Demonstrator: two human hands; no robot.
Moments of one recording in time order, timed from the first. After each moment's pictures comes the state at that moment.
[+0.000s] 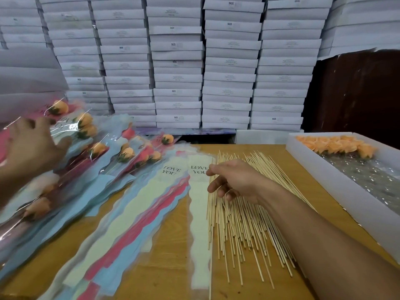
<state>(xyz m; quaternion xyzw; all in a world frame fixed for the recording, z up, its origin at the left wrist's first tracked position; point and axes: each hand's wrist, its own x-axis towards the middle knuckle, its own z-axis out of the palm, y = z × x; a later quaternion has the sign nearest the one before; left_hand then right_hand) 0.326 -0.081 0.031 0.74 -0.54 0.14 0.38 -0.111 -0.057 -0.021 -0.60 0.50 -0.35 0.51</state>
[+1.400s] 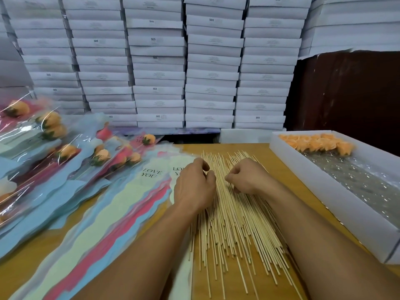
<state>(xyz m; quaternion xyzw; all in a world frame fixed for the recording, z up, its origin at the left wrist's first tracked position) -0.015 -0.063 -0.047 0.59 -0.68 -0.13 0.40 -0.166 -0.079 -0.032 -0.64 0.71 -0.24 0.18</state>
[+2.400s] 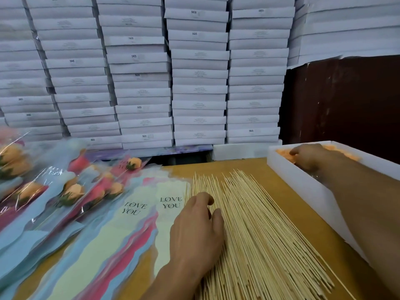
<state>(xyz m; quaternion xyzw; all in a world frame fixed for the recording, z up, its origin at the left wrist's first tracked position) -0.029 -0.063 -0.061 0.55 -0.74 -0.08 0.39 -0.363 -0.189 -0.003 -0.54 0.83 -0.13 0.01</state>
